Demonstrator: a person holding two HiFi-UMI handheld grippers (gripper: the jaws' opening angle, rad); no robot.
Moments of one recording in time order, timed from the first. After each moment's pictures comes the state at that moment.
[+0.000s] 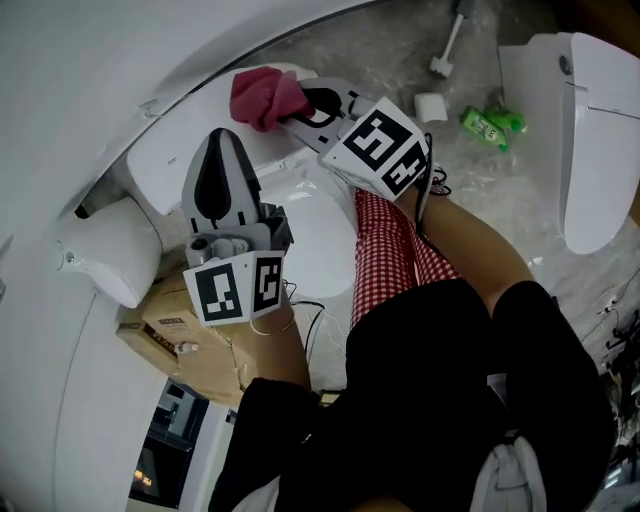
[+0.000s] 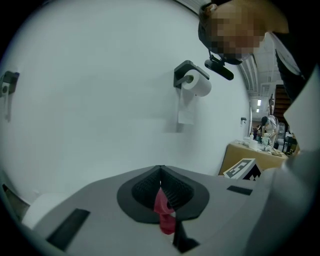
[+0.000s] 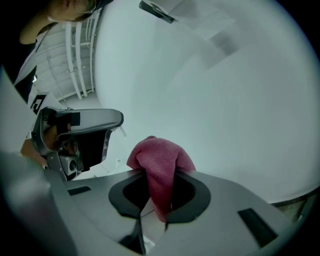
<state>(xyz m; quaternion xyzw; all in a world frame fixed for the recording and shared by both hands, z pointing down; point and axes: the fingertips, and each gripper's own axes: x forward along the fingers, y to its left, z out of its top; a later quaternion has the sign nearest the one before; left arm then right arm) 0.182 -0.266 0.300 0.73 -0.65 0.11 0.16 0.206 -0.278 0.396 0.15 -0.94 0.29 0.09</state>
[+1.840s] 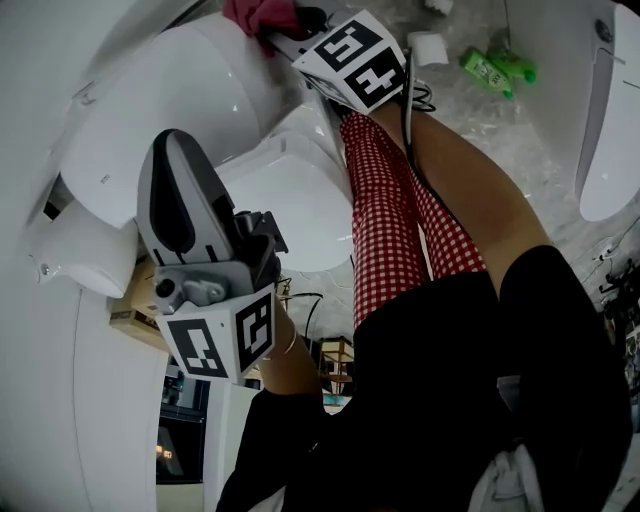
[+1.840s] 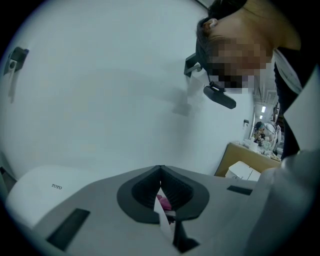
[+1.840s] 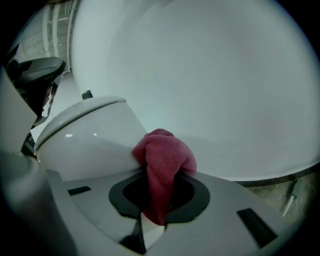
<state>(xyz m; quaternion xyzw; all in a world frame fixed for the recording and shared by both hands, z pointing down) 0.169 -0.253 0.355 0.72 -0.65 0.09 0.22 0.196 -0.305 0.581 0.22 -0.90 0.31 0.20</state>
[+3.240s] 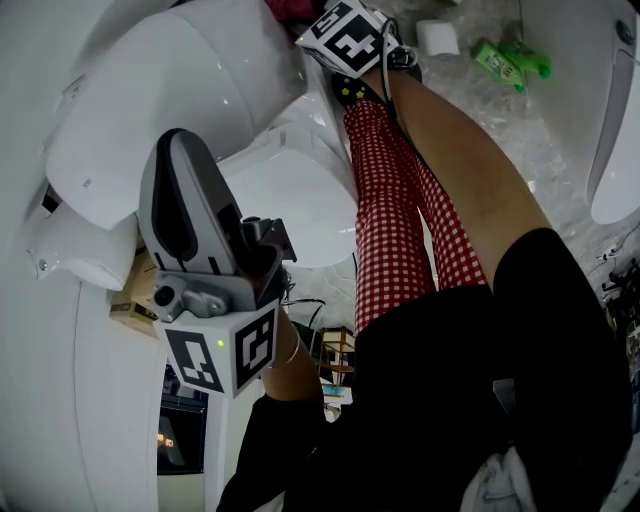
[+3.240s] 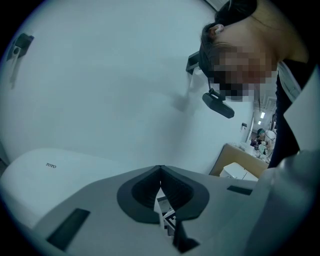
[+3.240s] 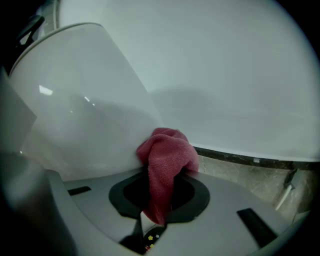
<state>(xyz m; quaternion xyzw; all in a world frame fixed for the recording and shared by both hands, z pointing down) 0.178 -0.242 0.376 0.72 -0.64 0.08 0.26 0.207 -0.268 0.700 0.17 -0.86 0.31 0.35</state>
